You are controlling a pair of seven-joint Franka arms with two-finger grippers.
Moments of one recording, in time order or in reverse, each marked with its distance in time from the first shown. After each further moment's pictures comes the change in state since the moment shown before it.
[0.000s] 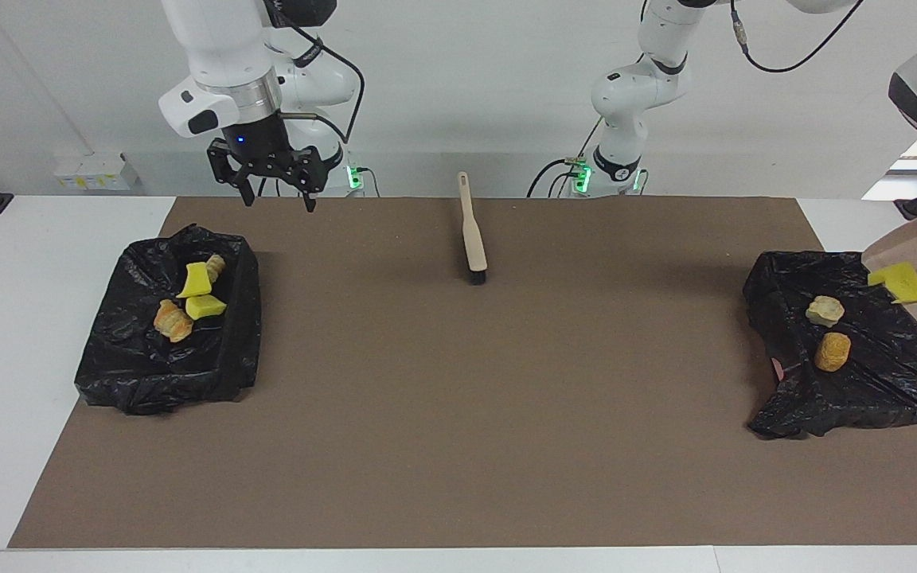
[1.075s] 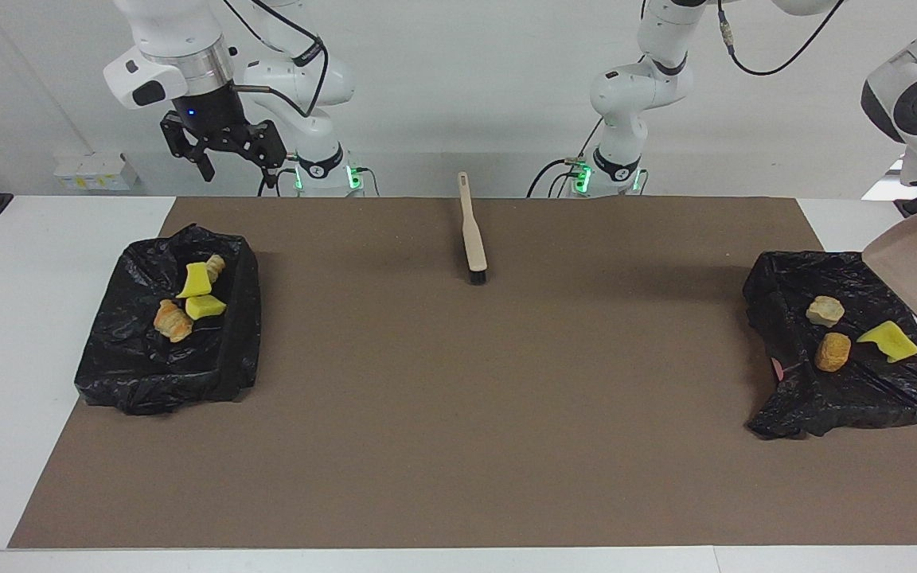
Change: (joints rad) left arm -0.085 -0.003 -0.007 0.000 0.120 -0.112 -0.085; right arm -0.006 -0.028 -0.056 0.030 0.002 -0.068 -0.045
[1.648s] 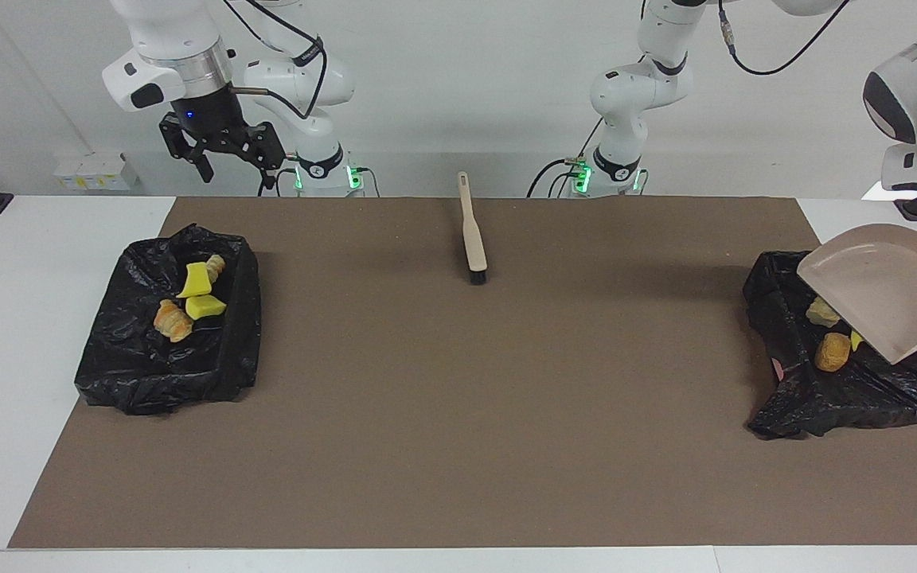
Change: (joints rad) left arm 0.002 -0.001 0.000 -0.002 -0.391 -0.096 -0.005; right arm -0.002 0.000 -0.007 -0.002 0.000 0.000 0.000
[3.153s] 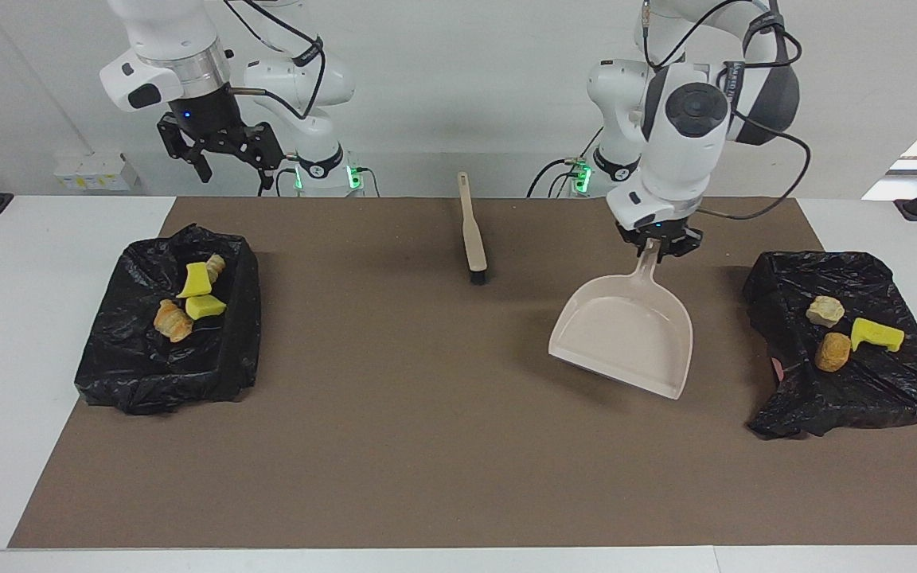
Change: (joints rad) left arm -0.611 -0.076 -0.020 -0.210 -0.603 -0.072 -1.318; right arm 0.000 0.000 0.000 0.000 0.000 0.000 0.000
